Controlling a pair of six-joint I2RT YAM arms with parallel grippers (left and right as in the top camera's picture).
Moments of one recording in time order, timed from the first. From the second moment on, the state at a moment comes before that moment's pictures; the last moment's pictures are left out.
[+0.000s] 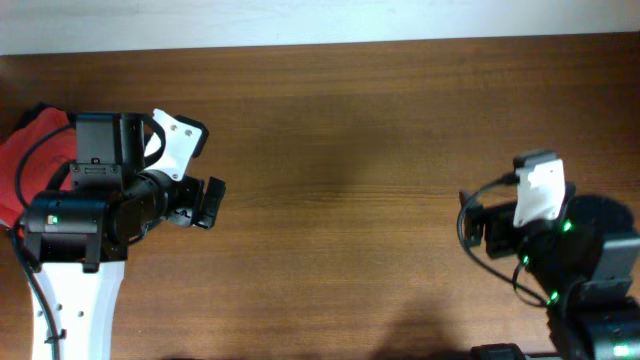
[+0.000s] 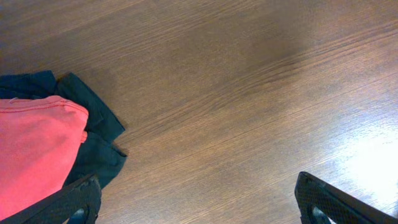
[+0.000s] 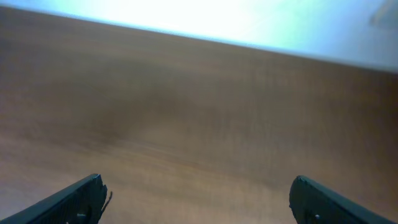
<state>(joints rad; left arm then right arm) -0.06 1.25 1.53 -1.27 0.14 0.29 0.03 0.73 1.05 -0.87 -0.09 -0.12</state>
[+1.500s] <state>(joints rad) -0.06 1.25 1.53 -1.27 0.14 0.29 0.02 0.01 0.17 -0.68 -0.20 -0.12</state>
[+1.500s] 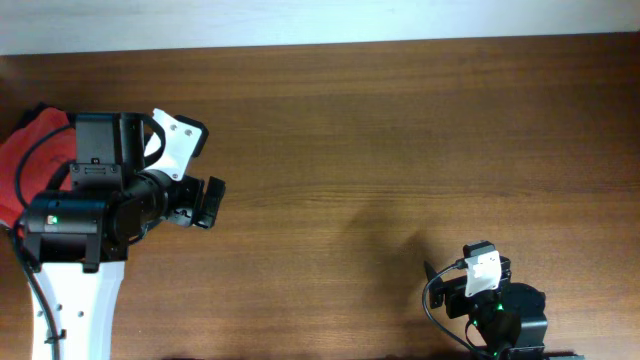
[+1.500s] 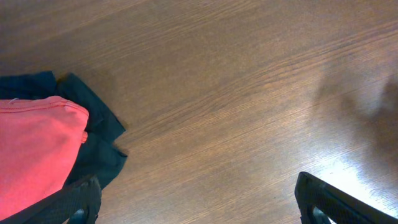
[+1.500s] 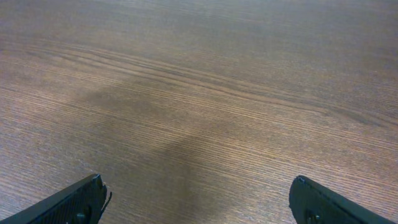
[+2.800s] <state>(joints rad) 0.08 0.61 0.66 -0.50 0.17 0.29 0.02 0.01 0.17 -0.67 -0.20 -0.12</state>
